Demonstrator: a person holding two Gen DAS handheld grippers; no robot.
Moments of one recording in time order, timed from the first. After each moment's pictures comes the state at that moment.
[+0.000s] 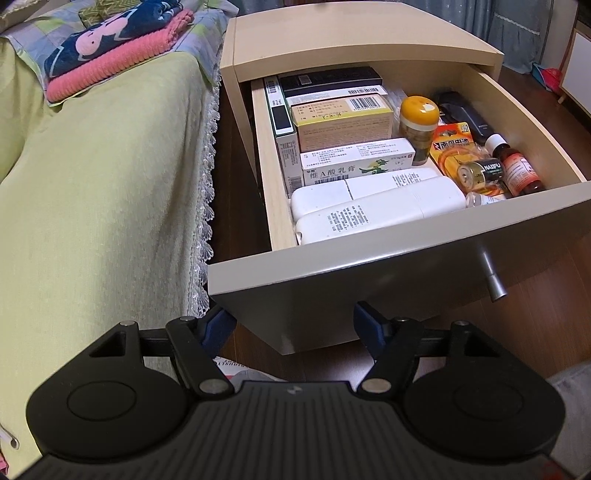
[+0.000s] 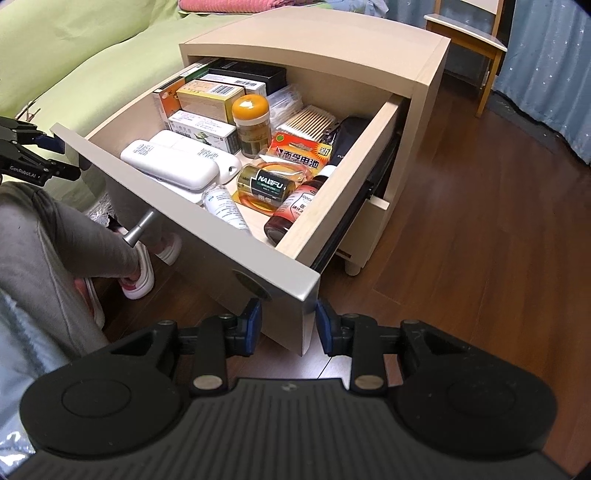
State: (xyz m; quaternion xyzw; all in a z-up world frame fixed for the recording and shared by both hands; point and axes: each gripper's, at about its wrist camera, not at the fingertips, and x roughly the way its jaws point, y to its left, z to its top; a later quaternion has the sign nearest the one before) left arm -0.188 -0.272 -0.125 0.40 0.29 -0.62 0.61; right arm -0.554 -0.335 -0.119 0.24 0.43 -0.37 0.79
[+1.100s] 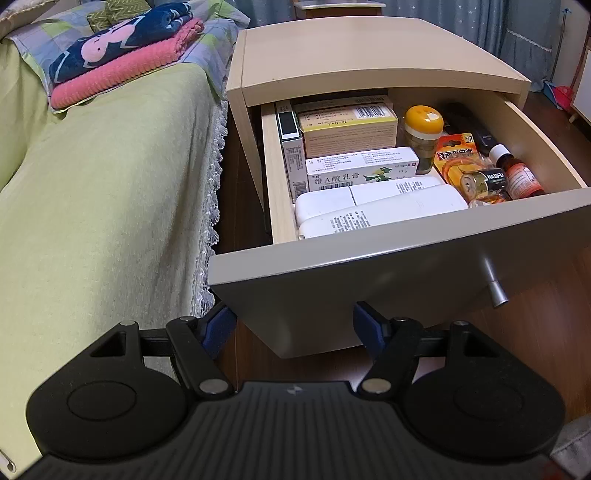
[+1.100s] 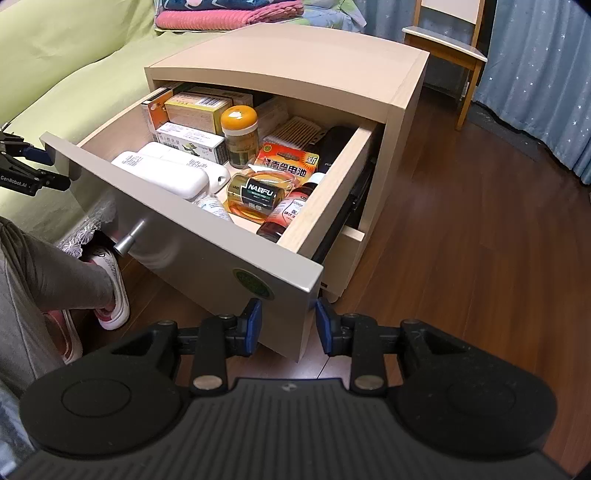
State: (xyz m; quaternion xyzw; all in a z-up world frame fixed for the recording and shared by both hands) left arm -0.185 -0.266 -0.123 0.39 0.29 -0.61 0.62; right arm -0.556 -0.336 -0.122 0.22 0.41 -0.40 0.79
